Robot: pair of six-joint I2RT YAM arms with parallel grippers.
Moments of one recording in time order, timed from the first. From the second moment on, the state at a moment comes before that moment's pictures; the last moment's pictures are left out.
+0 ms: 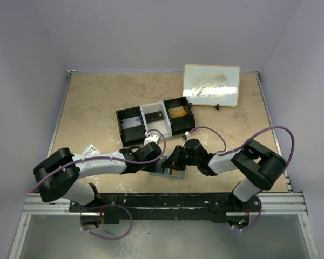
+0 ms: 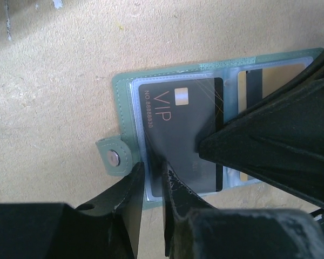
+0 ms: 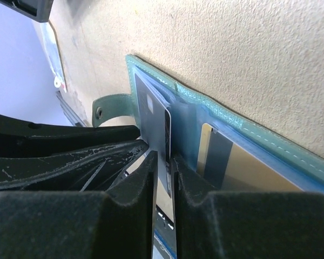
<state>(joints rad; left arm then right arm) -1.03 1.43 0.67 -0.23 -0.24 -0.74 0.81 1.60 0.40 0.56 -0.27 1.22</state>
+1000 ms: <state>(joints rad) -1.03 1.43 0.67 -0.24 -0.27 -0.76 0.81 1.59 0.35 0.61 -0.28 1.23</state>
